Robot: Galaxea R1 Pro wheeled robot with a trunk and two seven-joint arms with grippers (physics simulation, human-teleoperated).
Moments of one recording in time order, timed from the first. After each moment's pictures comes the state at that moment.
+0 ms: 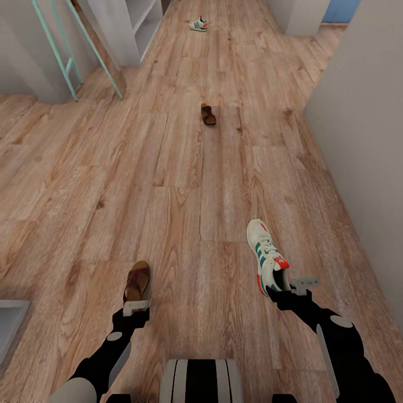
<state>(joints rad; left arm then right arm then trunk) -0.55 0.00 -0.03 -0.50 0.02 -0.06 0.14 -0.28 0.01 -0.25 -1.49 0.16 0.52 0.42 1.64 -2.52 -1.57</state>
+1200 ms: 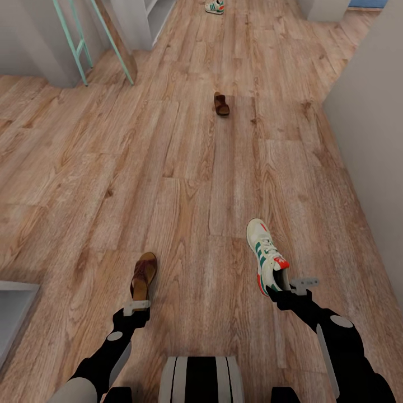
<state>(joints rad) -0.55 0.00 -0.03 -0.50 0.02 -0.06 0.14 -0.28 0.01 -0.25 -1.49 0.16 0.52 0.42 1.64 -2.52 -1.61</state>
